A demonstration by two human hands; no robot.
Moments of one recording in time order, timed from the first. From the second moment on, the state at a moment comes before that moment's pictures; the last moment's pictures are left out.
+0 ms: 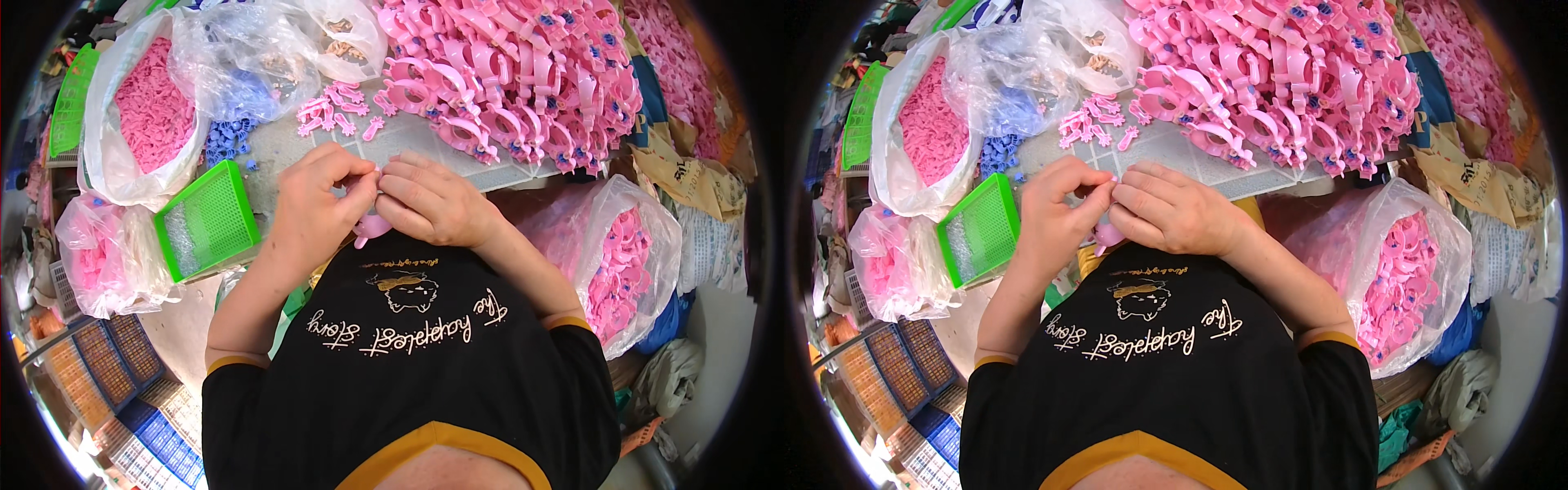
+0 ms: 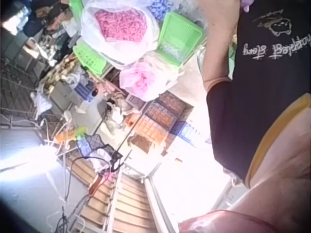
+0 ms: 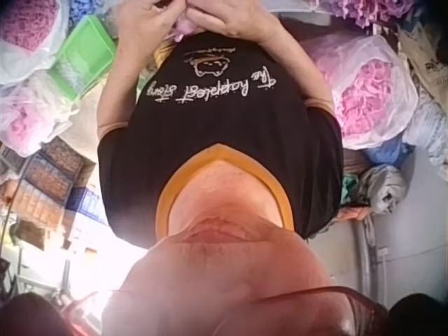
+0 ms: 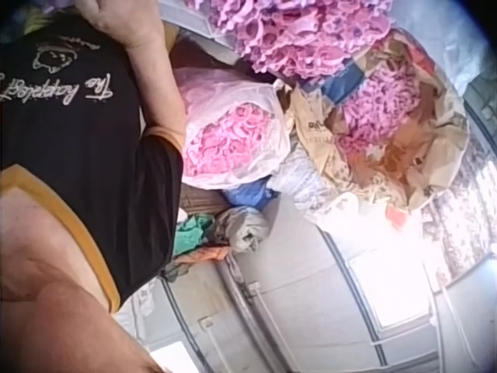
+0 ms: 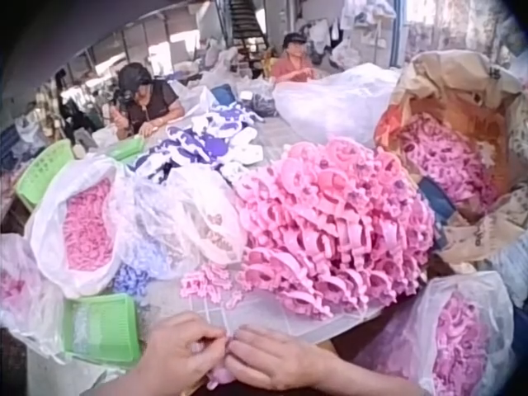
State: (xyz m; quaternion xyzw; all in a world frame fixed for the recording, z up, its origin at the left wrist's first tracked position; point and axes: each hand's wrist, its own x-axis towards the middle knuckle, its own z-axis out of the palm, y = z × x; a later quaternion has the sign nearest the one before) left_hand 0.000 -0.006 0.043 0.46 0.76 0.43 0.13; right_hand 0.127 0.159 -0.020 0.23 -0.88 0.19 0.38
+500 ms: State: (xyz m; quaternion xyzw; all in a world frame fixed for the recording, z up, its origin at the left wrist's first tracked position) left_hand -0.098 -0.010 -0.048 0.45 0.87 0.22 -0.04; right_hand 0.118 0.159 -0.037 -0.18 -0.45 0.87 0.05
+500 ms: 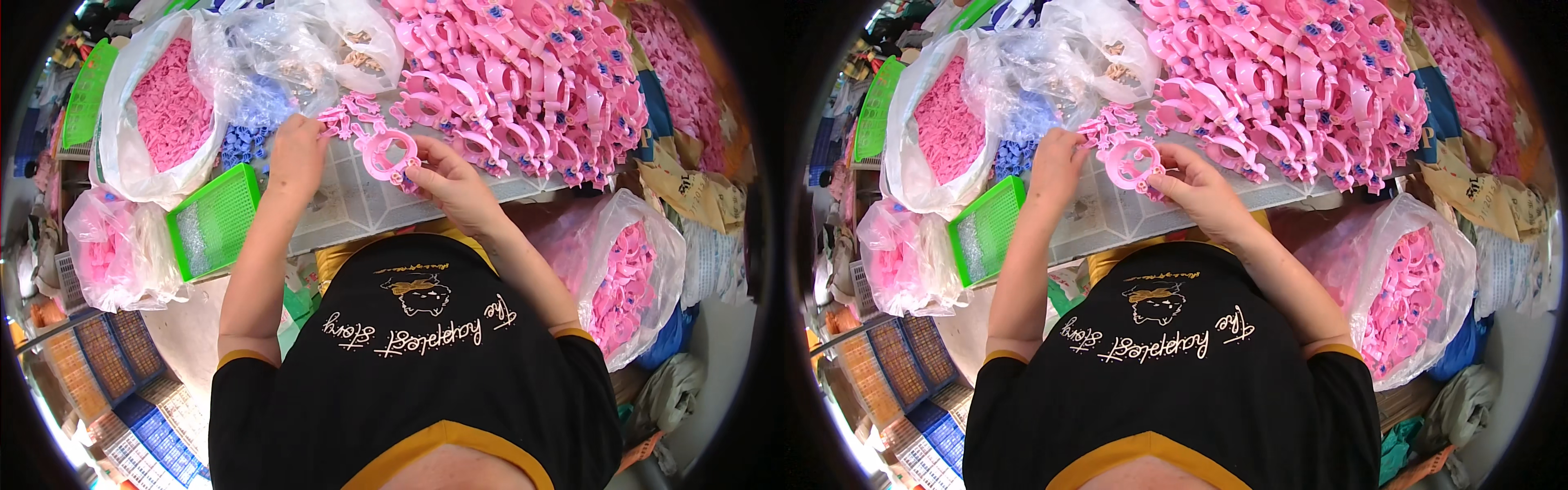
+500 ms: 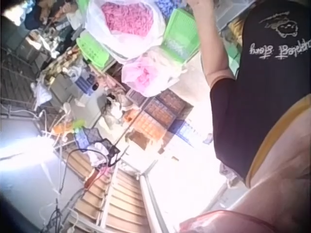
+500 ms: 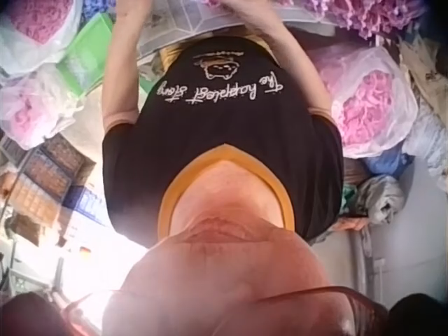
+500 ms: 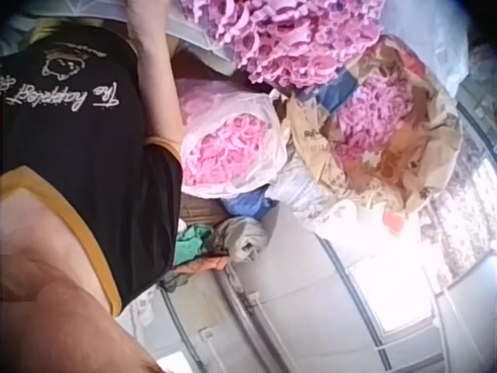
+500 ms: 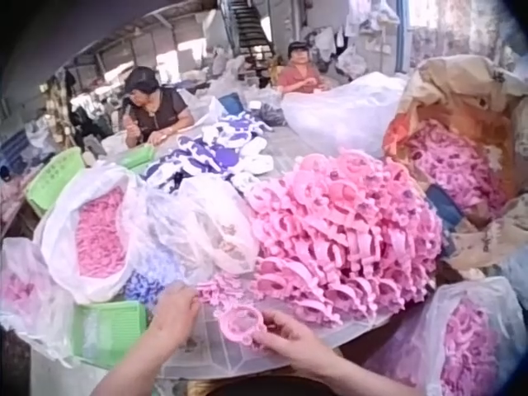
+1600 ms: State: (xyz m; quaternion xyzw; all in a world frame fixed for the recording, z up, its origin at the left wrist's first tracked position) left_hand -0.001 -0.003 0.040 0.56 0.71 0.42 -0.02; right_hand 0.130 0.160 -0.006 0.12 -0.86 0.30 0.39
